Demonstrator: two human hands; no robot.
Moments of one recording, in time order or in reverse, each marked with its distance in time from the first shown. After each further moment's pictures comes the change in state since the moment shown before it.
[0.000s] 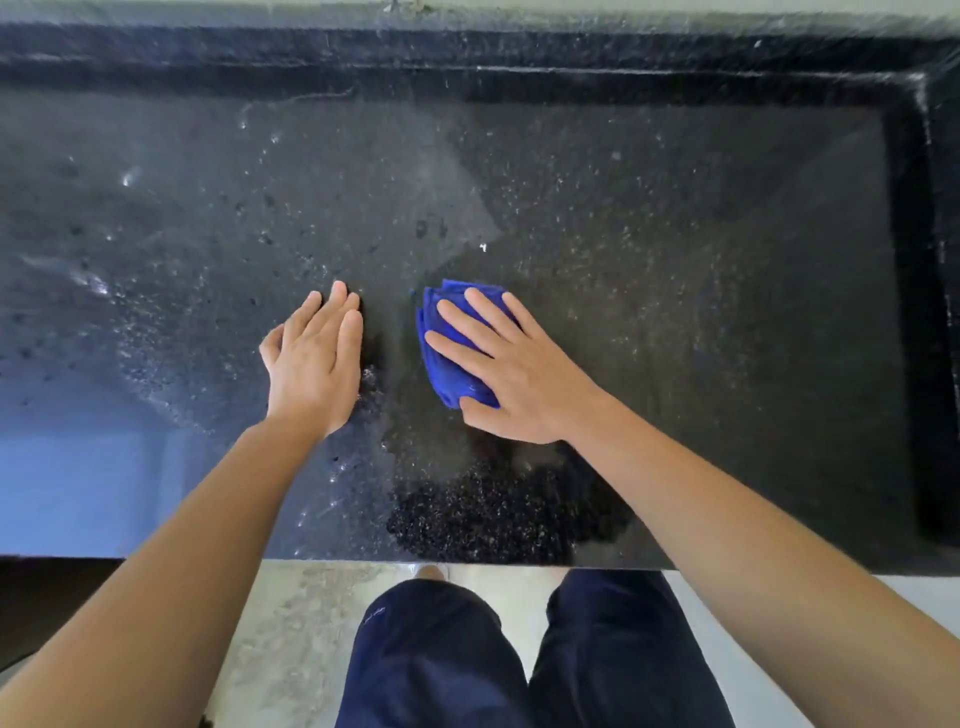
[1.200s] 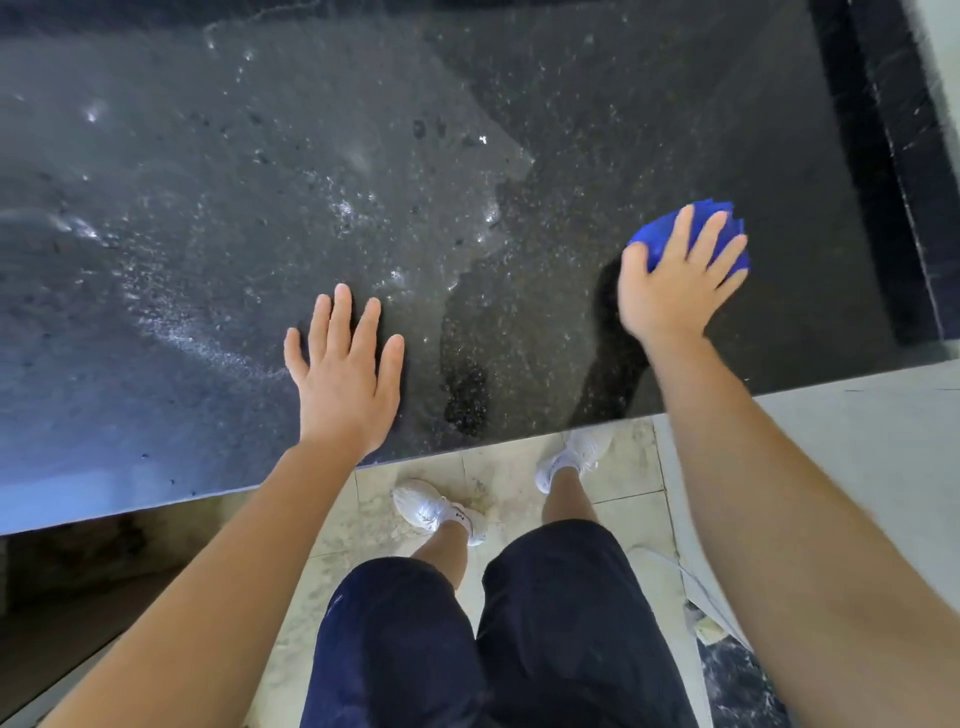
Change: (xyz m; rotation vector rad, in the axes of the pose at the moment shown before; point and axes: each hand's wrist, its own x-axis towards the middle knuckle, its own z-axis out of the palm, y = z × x) left_hand -0.093 -0.066 0.020 0.163 -0.008 0.252; right_hand -0.085 -0.027 0.019 0.212 0.258 1.464
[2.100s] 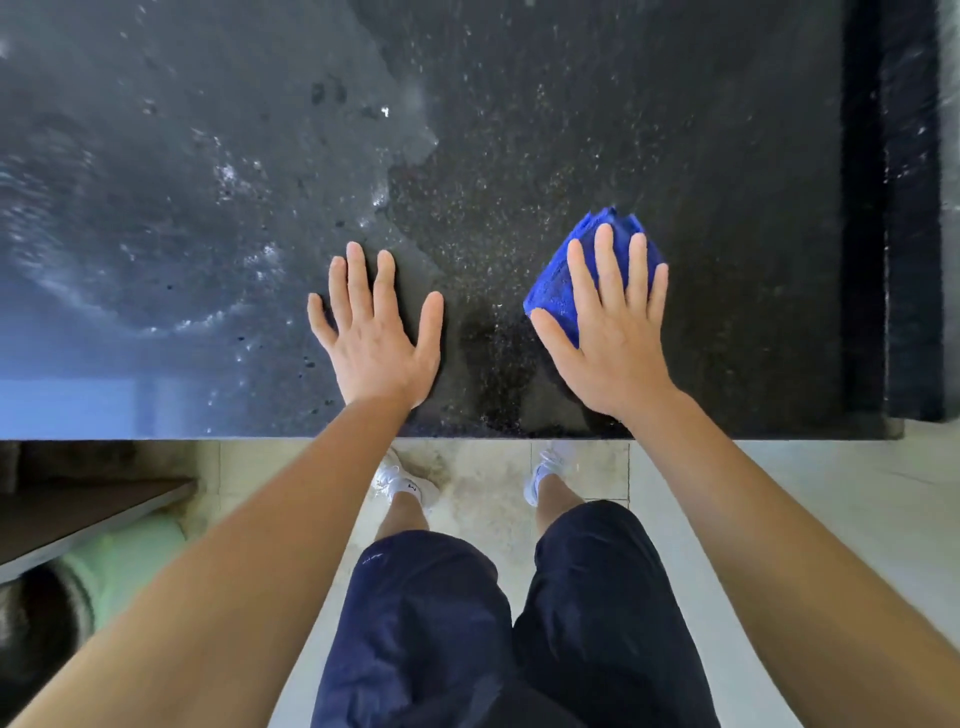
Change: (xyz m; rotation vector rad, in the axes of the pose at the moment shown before) left_hand 0.026 0.189 0.058 0.015 0.097 -0.311; right_hand 0.037 0.096 -0.025 -0.092 -0.181 -0.759
